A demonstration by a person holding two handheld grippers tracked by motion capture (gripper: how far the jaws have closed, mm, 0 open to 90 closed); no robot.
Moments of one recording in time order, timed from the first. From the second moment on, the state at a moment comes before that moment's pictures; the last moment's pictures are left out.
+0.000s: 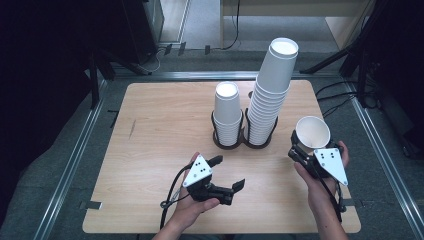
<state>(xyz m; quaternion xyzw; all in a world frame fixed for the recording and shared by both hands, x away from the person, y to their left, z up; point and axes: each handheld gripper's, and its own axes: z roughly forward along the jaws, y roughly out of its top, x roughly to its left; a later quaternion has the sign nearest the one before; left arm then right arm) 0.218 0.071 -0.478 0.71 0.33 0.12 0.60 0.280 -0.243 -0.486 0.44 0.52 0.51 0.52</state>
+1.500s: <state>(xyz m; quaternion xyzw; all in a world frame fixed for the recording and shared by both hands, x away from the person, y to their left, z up) 0.218 0.071 -0.479 0.72 0.33 0.13 0.60 0.300 -0.267 -0.524 0.49 0.55 0.48 0.48</state>
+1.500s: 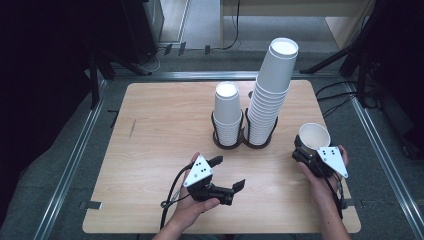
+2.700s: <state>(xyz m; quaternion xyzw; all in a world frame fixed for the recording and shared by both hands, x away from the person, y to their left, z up) 0.219 0.072 -0.480 0.72 0.34 0.12 0.60 0.304 -0.271 -0.534 0.53 0.56 0.47 0.43</state>
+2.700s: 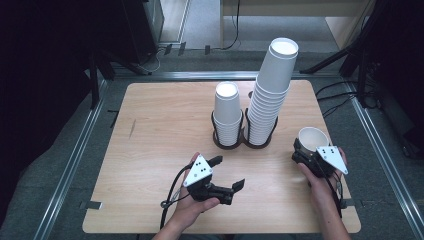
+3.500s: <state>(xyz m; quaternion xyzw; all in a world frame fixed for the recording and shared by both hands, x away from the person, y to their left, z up) 0.219 0.074 -0.480 0.71 0.34 0.13 0.60 0.297 -0.267 -0.527 0.52 0.58 0.47 0.41</state>
